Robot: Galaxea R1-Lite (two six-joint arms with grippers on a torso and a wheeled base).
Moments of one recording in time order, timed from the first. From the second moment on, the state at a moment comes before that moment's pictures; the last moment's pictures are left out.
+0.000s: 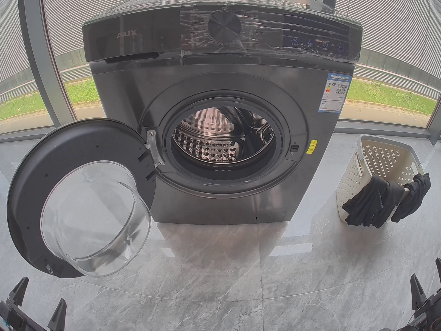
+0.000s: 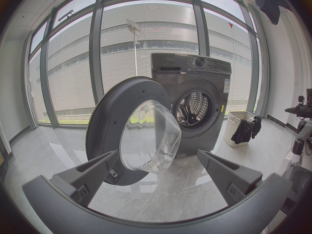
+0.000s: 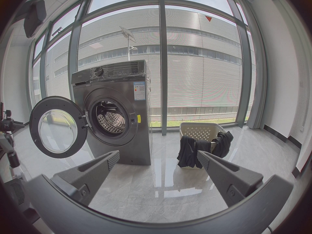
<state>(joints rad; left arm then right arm) 0.00 0.02 -0.02 0.04 -0.05 0.05 0.00 0.01 -0.02 0.00 -0.01 0.01</state>
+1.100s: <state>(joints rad) 0.00 0.02 -0.02 0.04 -0.05 0.05 0.00 0.01 -0.02 0.00 -0.01 0.01</state>
